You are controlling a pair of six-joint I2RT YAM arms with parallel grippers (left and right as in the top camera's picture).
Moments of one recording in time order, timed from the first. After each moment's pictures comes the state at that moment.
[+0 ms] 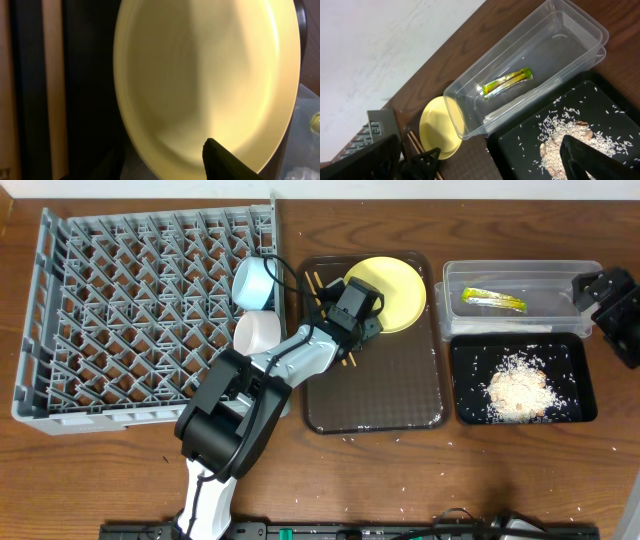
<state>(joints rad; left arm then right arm) -0.61 2.09 1.31 -0.14 -0.01 -1.07 -0.46 1.28 1.41 -0.92 -0.39 0.46</state>
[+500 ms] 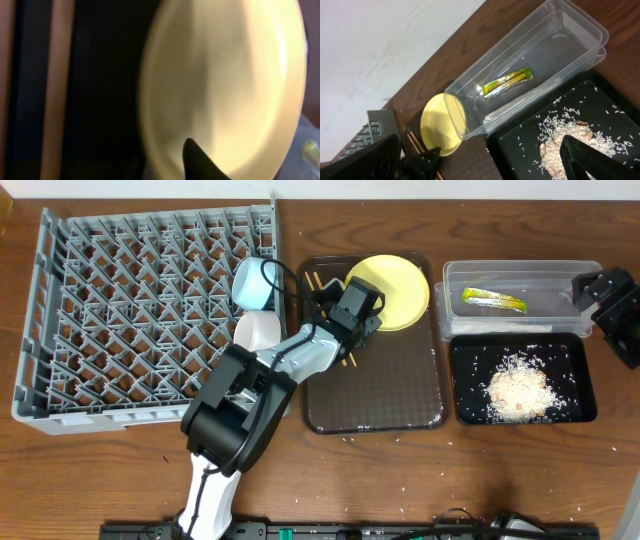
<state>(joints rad) -0.60 2.13 1.33 -0.11 -0.04 -1.19 -0.46 1.28 1.41 -0.92 -0.39 0.46</state>
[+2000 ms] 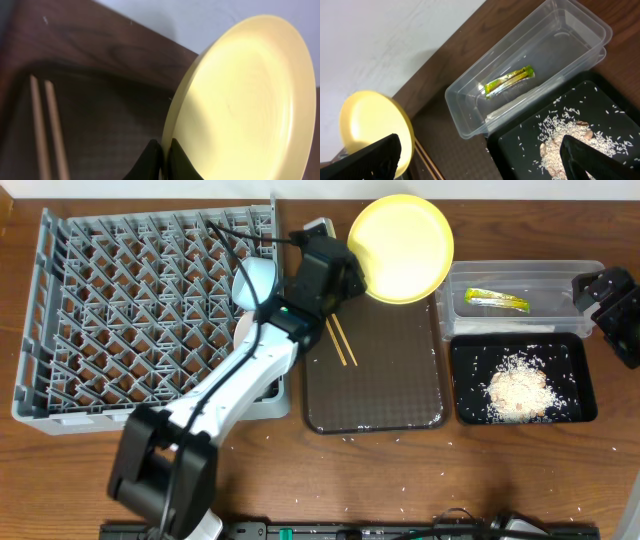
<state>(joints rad) -0.52 1.74 1.32 -0.12 -0.06 -0.77 -0.46 1.28 1.41 -0.92 -0.39 0.46</state>
